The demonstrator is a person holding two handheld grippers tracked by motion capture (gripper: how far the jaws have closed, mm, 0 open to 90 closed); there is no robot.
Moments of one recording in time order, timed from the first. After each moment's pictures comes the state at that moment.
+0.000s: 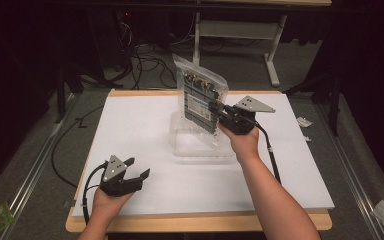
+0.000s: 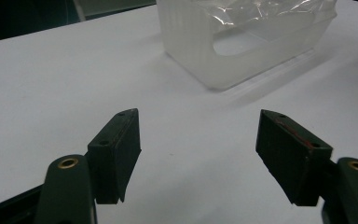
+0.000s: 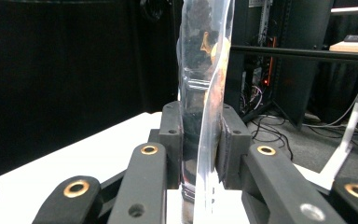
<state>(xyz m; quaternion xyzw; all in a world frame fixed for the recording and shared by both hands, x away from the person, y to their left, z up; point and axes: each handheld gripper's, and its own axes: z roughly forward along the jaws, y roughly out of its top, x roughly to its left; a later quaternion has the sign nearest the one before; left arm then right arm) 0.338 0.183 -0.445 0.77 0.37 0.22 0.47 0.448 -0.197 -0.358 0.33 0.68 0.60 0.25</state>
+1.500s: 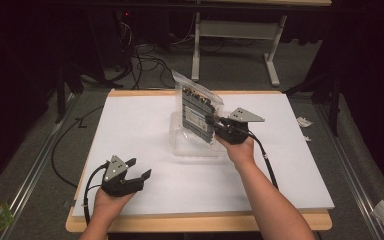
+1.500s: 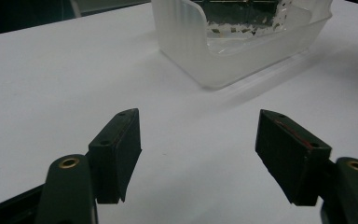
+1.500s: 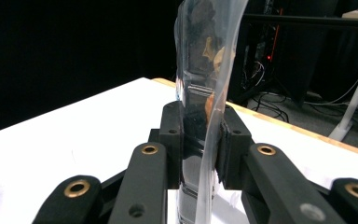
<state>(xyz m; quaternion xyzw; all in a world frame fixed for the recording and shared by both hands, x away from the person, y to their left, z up) 0.338 0.181 -0.446 0.77 0.37 0.20 0.47 0.449 -0.193 -0.404 0.34 0.71 0.57 0.23</state>
